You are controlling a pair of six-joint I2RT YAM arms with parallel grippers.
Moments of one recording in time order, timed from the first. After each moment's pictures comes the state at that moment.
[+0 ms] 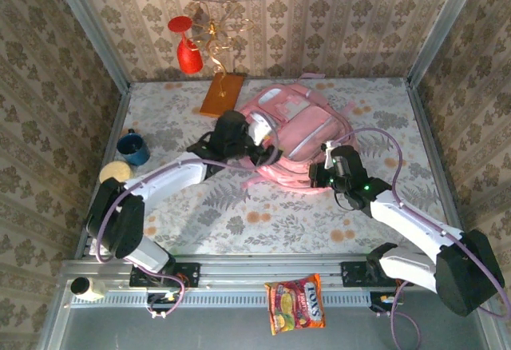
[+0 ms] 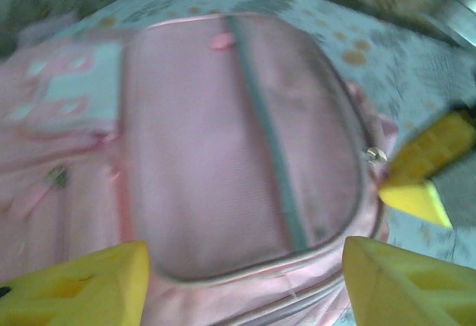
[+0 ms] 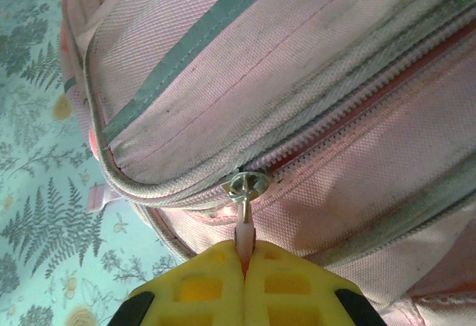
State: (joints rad) left arm -0.75 1.54 1.06 -0.02 0.35 0.18; right arm 0.45 1.10 0.58 -0.15 -0.08 0.45
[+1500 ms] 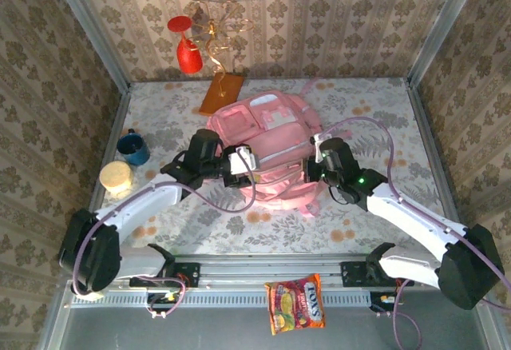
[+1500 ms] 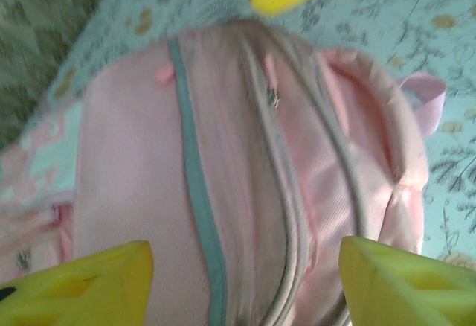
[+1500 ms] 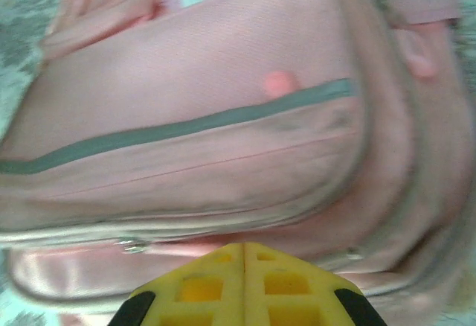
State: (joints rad) left arm -0.64 1.26 0.79 -0.11 0.53 0.73; right arm 0.56 1.13 0.74 -0.25 0.06 0.35
